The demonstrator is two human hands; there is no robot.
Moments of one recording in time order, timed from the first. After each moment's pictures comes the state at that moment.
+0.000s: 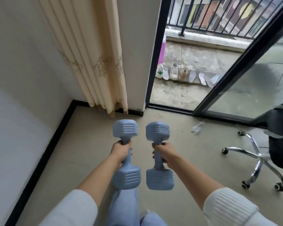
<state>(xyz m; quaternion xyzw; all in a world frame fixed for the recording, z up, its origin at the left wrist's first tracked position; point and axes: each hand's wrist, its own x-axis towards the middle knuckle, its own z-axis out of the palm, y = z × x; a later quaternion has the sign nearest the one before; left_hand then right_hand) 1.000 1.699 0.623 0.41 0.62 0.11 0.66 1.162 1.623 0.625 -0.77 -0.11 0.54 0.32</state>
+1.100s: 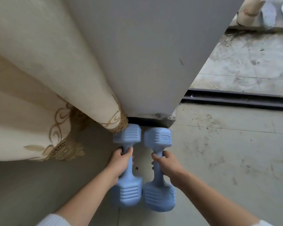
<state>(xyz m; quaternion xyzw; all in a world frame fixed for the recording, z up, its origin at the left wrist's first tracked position) 1.167 2.112 -0.040 0.41 0.64 0.02 0.65 1.309 2.023 -0.045 -0.73 -0.04 0.60 0.32</state>
